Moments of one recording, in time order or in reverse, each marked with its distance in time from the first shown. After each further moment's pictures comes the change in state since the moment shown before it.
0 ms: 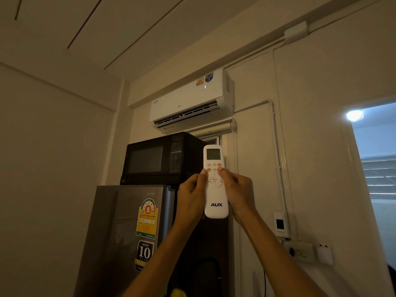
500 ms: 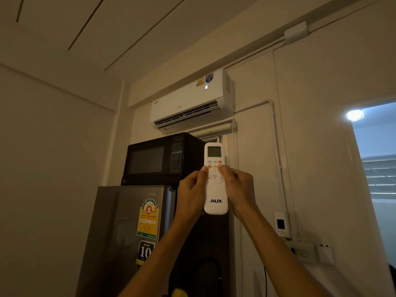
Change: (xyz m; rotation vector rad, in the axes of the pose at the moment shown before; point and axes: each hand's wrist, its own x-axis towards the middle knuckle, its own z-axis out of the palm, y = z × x) left_hand 0.003 0.008 0.000 0.010 -0.001 -0.001; right_hand 0.004 -0.005 0.002 -0.002 0.022 -0.022
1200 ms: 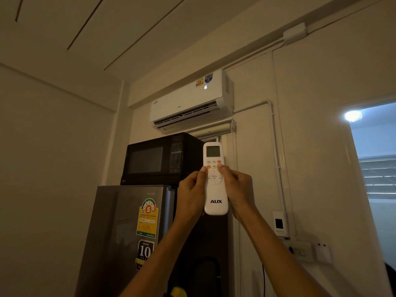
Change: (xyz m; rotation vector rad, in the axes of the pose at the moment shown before) left_hand -0.004 0.003 0.002 -0.002 0.010 0.003; right_hand -0.007 -0.007 -0.004 0.014 -0.021 0.021
